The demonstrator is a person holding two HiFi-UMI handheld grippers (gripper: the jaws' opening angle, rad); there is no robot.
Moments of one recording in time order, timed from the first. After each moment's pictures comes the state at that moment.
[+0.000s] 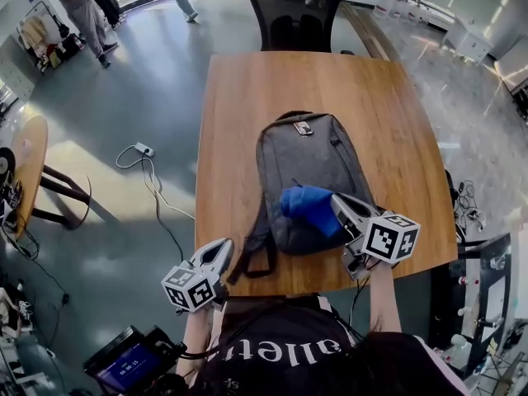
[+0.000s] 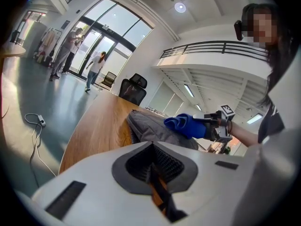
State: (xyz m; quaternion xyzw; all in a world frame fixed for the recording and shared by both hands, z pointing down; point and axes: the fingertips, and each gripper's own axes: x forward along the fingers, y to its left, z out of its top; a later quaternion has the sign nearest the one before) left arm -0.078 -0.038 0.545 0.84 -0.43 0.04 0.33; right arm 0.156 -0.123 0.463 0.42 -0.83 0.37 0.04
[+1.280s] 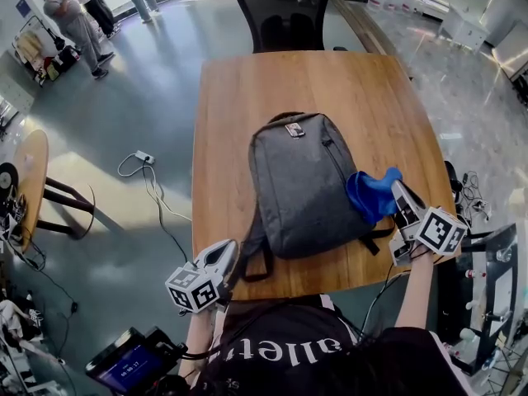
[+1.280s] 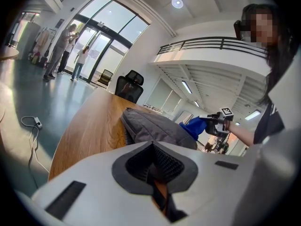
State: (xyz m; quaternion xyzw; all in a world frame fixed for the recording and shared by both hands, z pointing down) left arm -0.055 -0.046 0.534 0.85 -0.41 0.06 0.32; right arm 0.331 -0.137 0.429 0.56 -0.75 0.34 -0.01
